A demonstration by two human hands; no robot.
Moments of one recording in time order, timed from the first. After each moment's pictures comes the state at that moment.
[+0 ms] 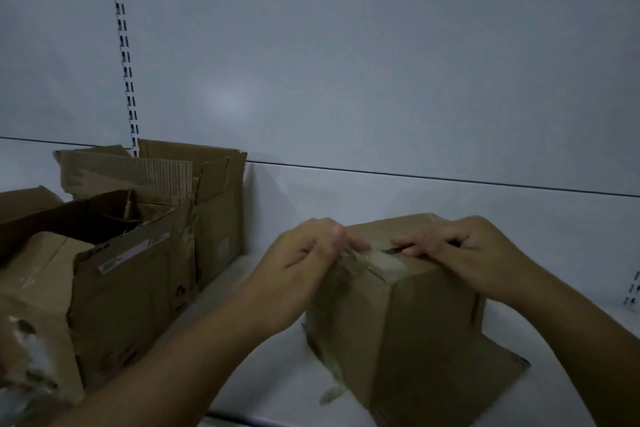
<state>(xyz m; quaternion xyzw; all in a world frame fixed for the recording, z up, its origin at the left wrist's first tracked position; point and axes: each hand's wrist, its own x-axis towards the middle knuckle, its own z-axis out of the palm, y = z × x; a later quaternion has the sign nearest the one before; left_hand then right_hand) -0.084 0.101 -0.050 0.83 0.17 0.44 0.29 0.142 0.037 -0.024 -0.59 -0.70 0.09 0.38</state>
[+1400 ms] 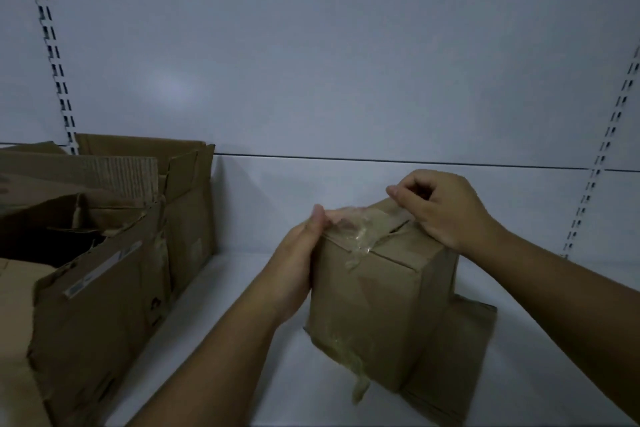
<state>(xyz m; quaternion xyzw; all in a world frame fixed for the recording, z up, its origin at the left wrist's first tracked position) -0.056 0.140 -0.075 0.70 0.12 0.36 0.61 0.134 0.064 -0.019 -0.68 -0.60 -0.09 0.41</state>
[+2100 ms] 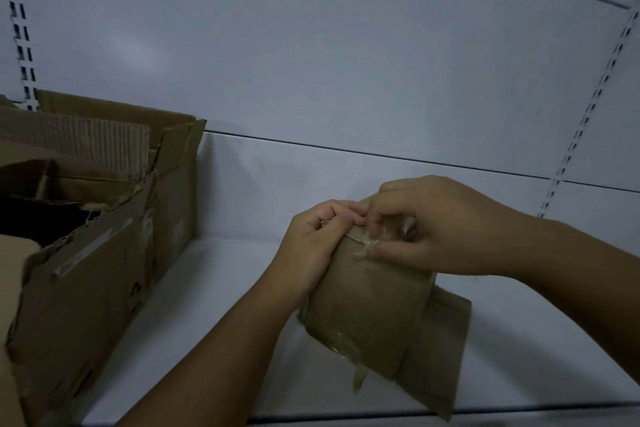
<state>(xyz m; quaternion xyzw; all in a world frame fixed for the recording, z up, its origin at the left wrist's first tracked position) -0.049 0.140 -0.077 0.68 0.10 0.45 0.57 0.059 0.023 0.017 -0.62 -0.77 -0.15 0.08</state>
